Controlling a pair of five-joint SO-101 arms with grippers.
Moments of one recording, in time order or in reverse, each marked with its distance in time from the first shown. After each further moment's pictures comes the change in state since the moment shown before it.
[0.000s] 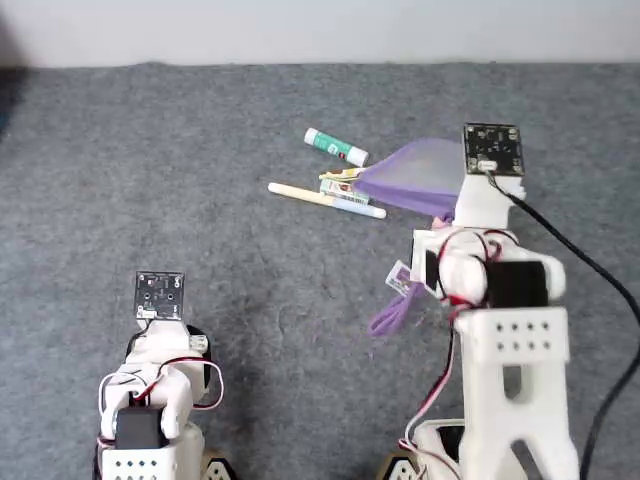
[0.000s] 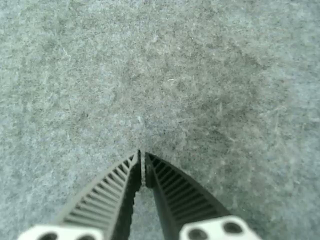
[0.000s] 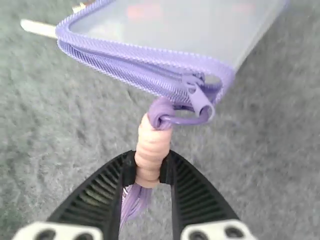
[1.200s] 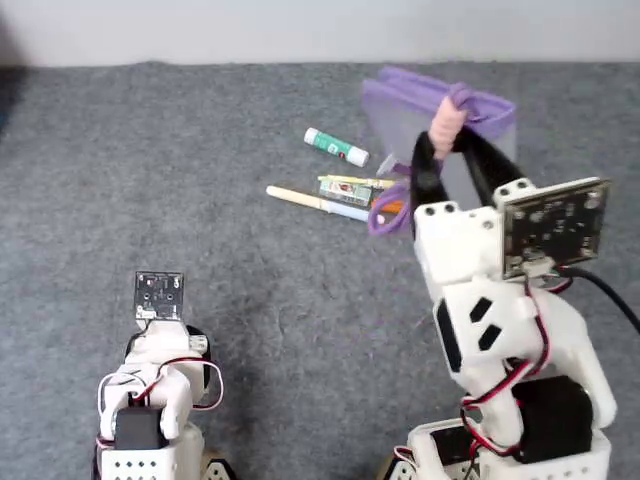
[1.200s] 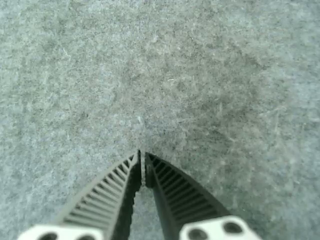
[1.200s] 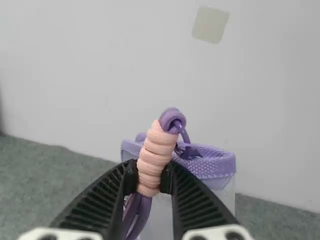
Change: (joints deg) left arm 0.0 0.0 0.0 0.0 0.0; right arm -8.1 -20.7 -5.9 -26.4 13.0
